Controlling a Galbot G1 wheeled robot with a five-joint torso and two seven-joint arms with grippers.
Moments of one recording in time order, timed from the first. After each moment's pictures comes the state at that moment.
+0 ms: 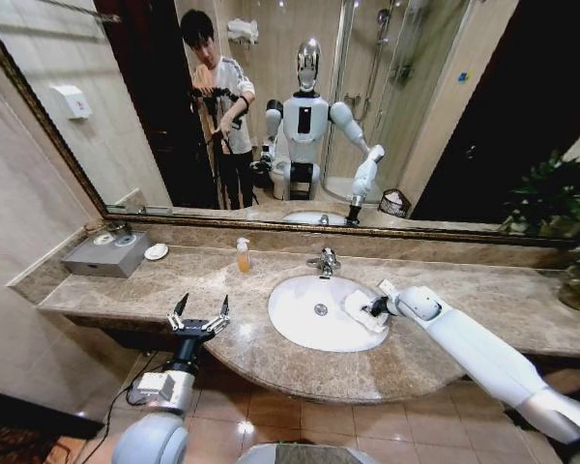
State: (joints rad) left arm 1.82 -1.37 -0.56 -2.36 -0.15 -0.03 -0.11; right arm -0.57 0.79 -0.20 1.34 0.27 -0.73 -0.47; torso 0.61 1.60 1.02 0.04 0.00
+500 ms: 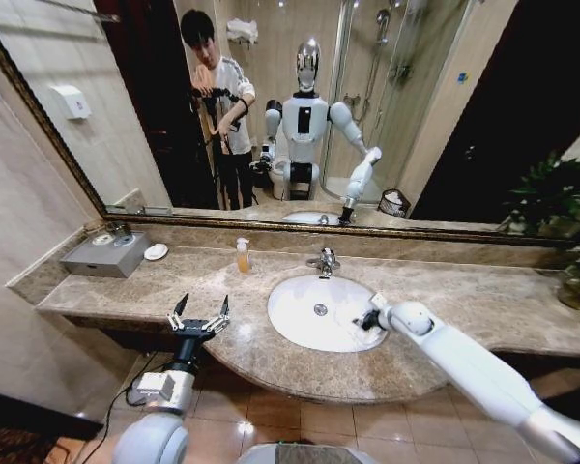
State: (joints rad) left arm 1.82 -1.37 -0.56 -2.36 -0.15 -0.03 -0.11; right arm -0.76 0.74 -0.19 1.57 0.33 -0.73 -0.37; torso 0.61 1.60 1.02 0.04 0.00
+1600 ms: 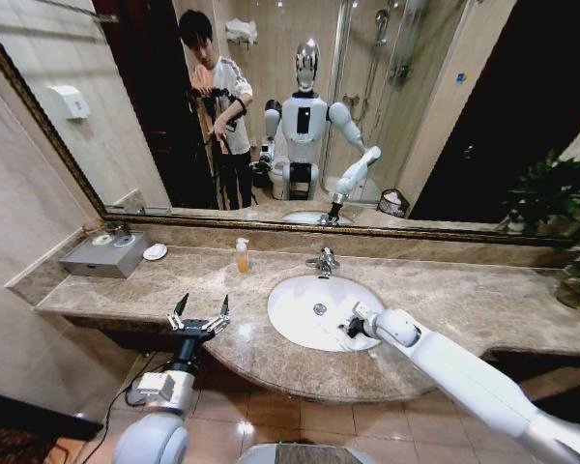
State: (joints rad) left arm 1.82 -1.37 -0.56 -2.36 -0.15 -0.03 -0.11; right arm -0.59 0.83 -0.31 1.42 0.31 -0.72 -0.31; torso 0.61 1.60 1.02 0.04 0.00
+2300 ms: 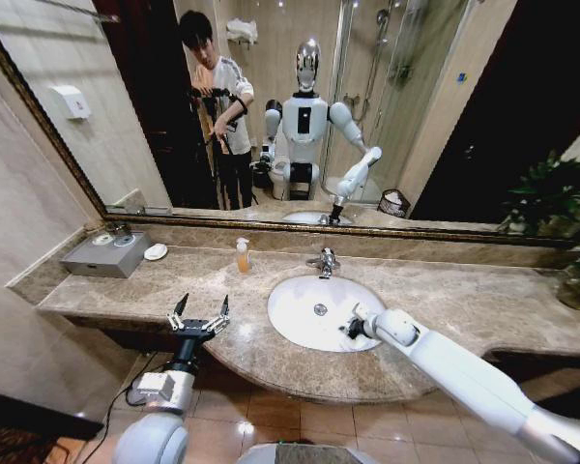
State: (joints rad) left arm 1.82 -1.37 -0.56 -2.36 -0.15 -0.03 -0.11; right arm -0.64 0.78 -0.34 1.53 0.36 -0.73 -0.30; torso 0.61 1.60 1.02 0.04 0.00
